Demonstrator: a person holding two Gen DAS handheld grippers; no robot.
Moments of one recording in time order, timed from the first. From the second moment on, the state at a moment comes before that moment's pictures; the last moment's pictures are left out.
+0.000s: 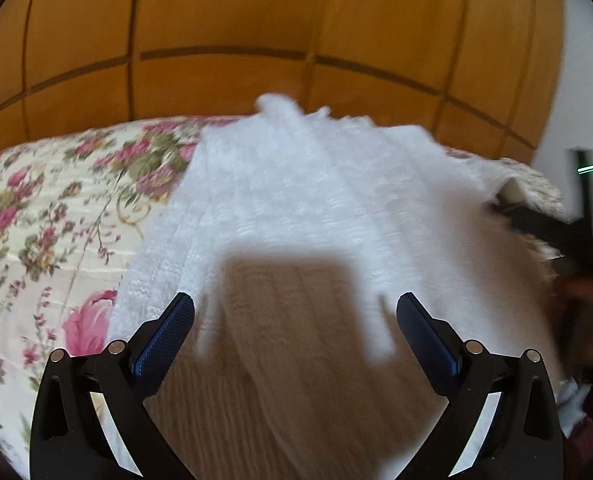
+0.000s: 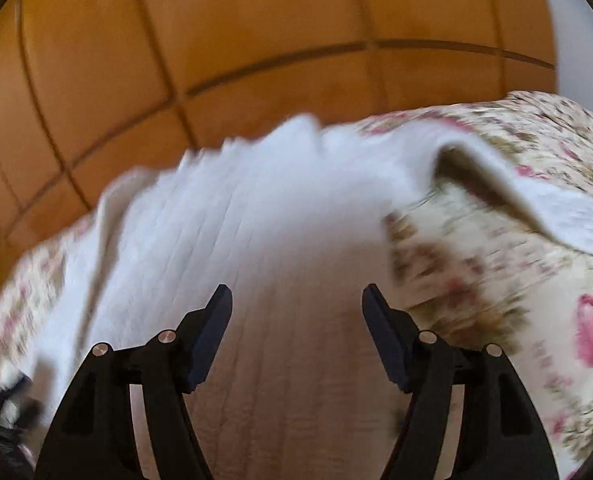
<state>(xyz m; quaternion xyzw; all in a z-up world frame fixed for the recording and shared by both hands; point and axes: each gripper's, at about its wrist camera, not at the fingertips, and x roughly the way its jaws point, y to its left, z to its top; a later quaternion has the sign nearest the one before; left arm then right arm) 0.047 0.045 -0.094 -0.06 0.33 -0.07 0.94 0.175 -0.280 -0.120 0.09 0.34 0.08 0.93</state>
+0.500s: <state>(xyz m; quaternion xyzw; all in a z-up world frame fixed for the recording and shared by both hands) 0.016 -0.006 -0.108 0.07 0.37 -0.19 0.91 0.175 -0.263 -0.132 0.05 0.35 0.05 0.93</state>
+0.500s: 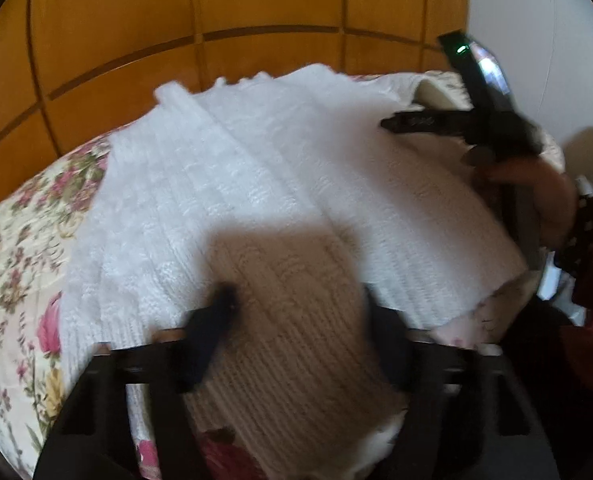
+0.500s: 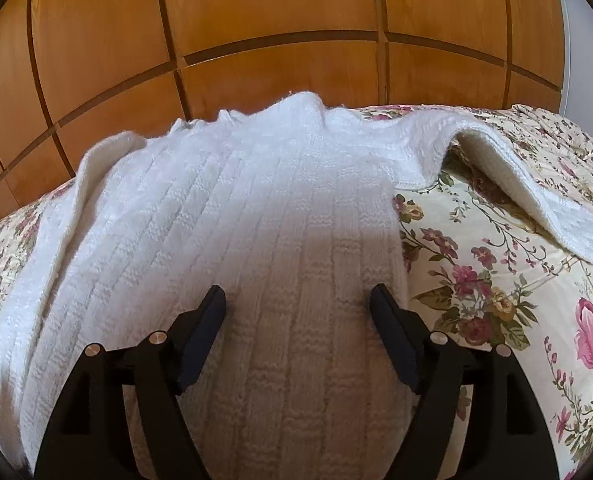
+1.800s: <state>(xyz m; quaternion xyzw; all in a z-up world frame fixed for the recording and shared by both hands) 0.094 0.290 -0.076 -0.23 0.29 0.05 0.93 0.180 -0.260 -0.136 0.05 0.35 0.06 0.93</state>
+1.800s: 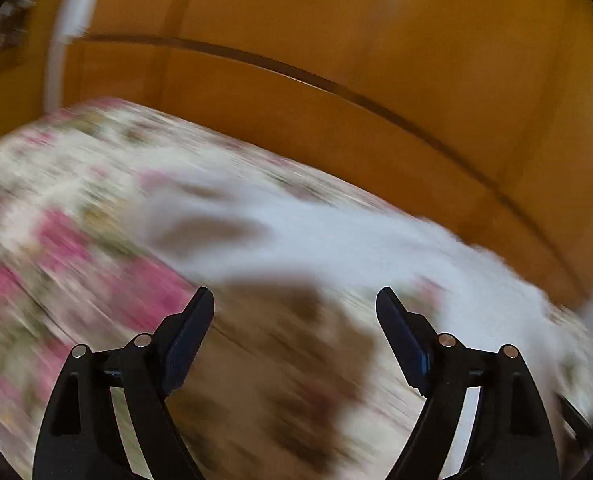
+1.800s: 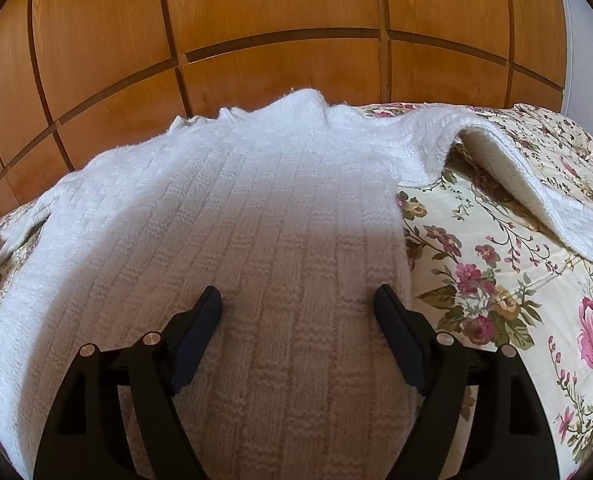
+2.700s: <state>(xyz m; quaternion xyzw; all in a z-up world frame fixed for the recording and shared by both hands) -0.001 0.142 -0.088 -0.19 0.38 -0.21 0.88 0.068 -0.336 -0.116 0.21 0.37 0.20 0.88</state>
